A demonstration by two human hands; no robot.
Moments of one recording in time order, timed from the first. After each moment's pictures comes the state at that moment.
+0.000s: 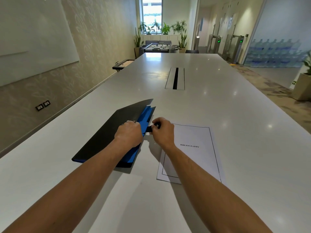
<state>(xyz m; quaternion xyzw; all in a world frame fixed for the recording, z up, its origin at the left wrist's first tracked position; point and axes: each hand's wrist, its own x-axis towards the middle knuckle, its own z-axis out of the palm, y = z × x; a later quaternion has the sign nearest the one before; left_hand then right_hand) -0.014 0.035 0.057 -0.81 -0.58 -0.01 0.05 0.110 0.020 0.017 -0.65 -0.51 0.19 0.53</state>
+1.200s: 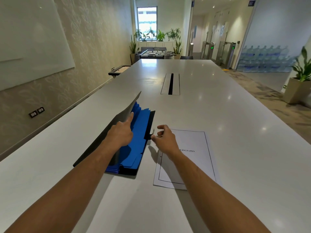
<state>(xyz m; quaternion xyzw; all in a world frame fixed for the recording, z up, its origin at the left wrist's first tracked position) -0.027 0.040 0.082 -0.79 -0.60 -0.11 -0.09 0.135 -0.004 0.028 -0.66 -0.48 0.33 0.47</state>
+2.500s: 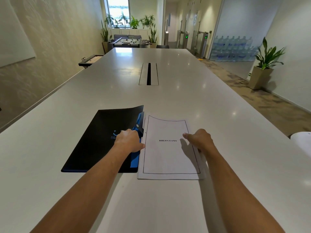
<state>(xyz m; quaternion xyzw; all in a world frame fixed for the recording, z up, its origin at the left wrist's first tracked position) 0.051 0.034 0.026 -0.84 -0.53 0.08 -0.06 0.263 -0.090 0.037 -0.87 -0.31 0.24 0.29</state>
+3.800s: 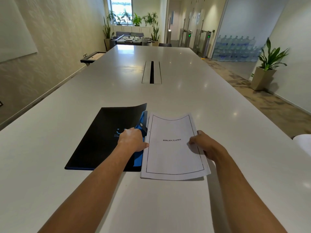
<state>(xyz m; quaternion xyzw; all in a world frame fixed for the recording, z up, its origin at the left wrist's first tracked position) 0.045 0.035 0.024 -0.84 -0.54 0.05 -0.06 0.267 -0.090 0.028 -0.78 -0.29 0.41 0.38</state>
